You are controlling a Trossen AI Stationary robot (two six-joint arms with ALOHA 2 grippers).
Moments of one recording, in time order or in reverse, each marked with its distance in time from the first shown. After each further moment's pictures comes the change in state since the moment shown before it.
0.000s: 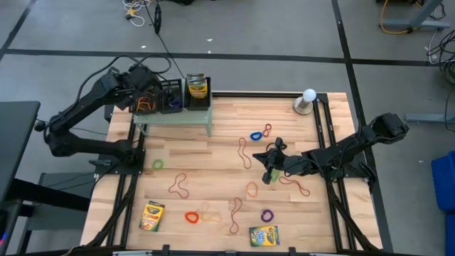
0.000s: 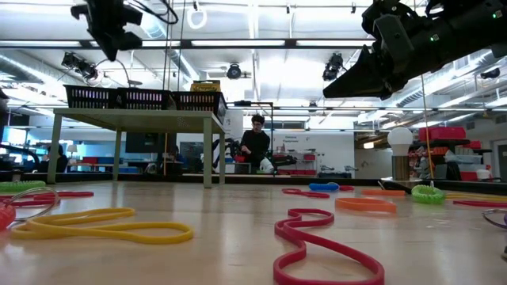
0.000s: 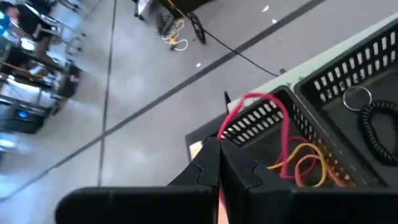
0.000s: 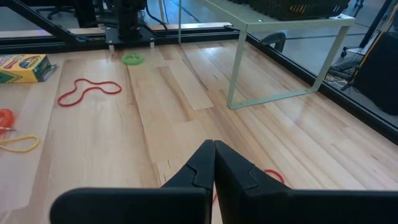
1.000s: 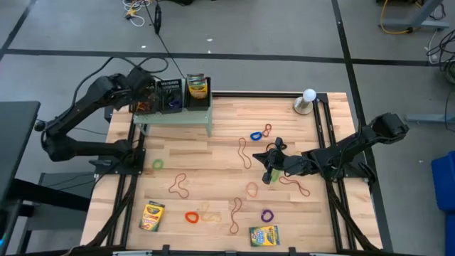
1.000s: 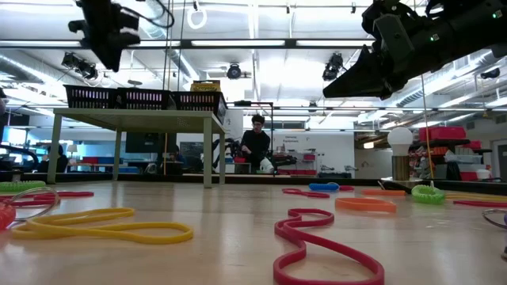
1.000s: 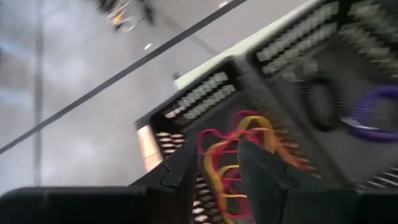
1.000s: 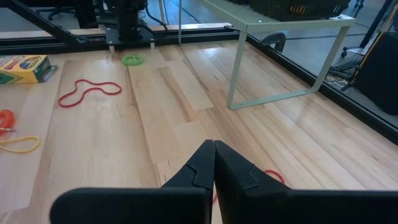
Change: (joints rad) left arm 0.058 -0.061 -0.059 0.047 0.280 0.037; right arm 0.000 0.000 0.000 0.003 0.000 0.000
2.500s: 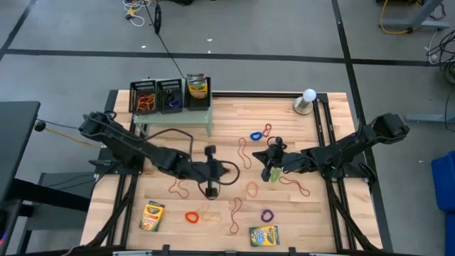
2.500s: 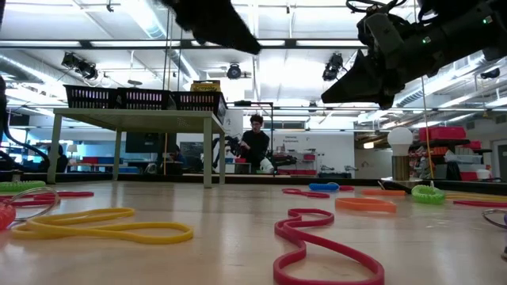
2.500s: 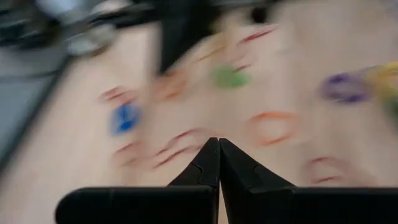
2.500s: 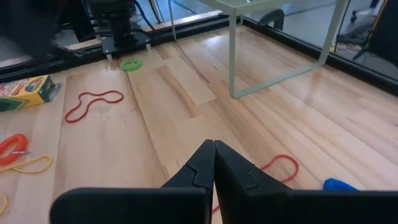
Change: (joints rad) left arm -1.046 0.567 -0.185 1.163 0.131 0.161; right arm -0.044 -0.006 0.000 -0.028 -0.056 0.169
